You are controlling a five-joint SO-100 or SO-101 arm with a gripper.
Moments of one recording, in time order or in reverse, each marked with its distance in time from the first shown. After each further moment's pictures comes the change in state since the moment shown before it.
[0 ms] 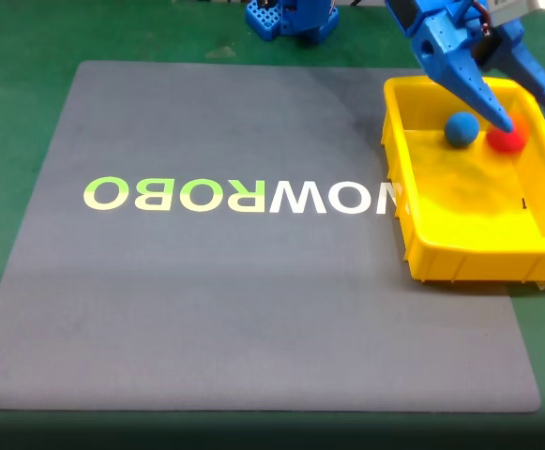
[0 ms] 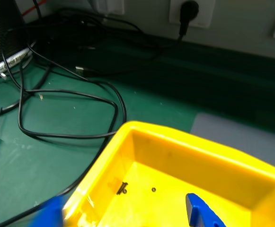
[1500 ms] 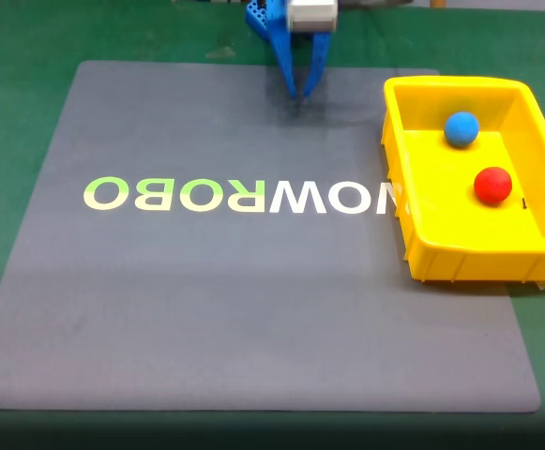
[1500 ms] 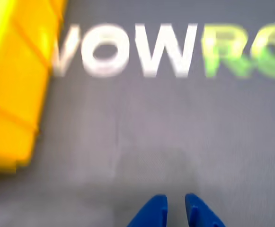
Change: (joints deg) arm 26.6 94.4 64.8 56.2 -1.7
